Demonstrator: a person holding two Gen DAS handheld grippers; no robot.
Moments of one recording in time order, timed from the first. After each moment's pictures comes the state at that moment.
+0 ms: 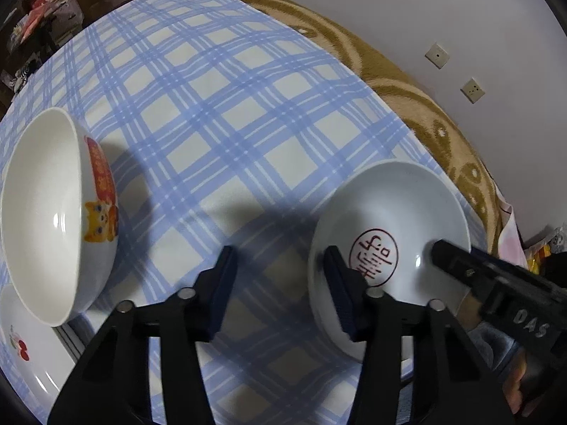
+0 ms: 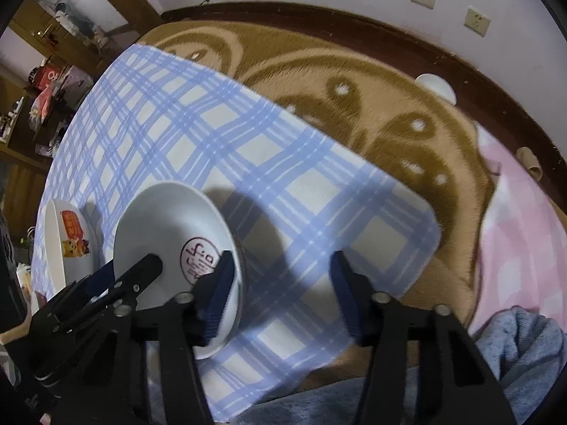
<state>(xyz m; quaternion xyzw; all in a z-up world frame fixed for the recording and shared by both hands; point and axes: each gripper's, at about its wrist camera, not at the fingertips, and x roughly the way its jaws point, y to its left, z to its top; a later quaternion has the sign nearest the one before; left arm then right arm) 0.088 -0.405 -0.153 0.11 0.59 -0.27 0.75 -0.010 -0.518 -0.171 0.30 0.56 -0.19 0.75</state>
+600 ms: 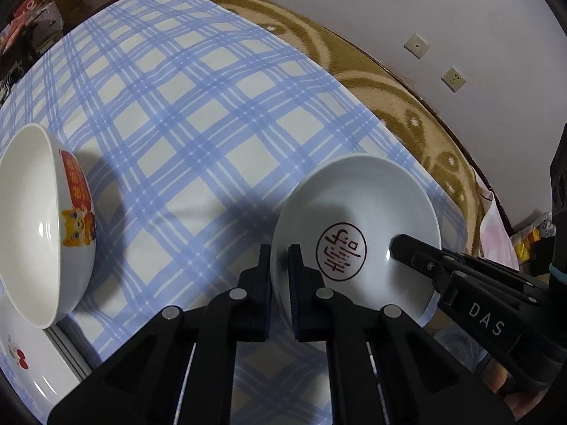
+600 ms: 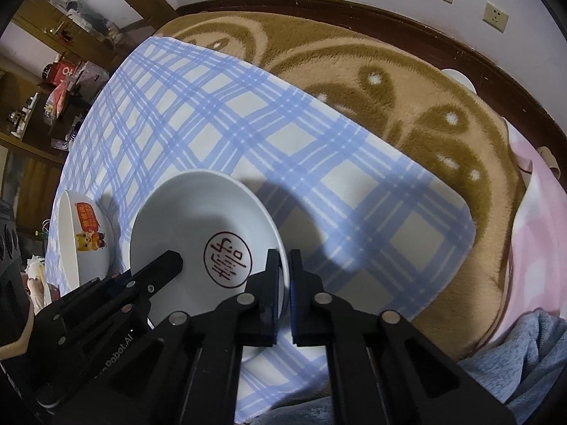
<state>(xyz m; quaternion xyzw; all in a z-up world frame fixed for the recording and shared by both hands) 0.078 -0.418 -0.147 0.12 0.59 -0.31 0.74 -0.001 -0.508 -0.178 0.31 0.56 -0.15 0.75</state>
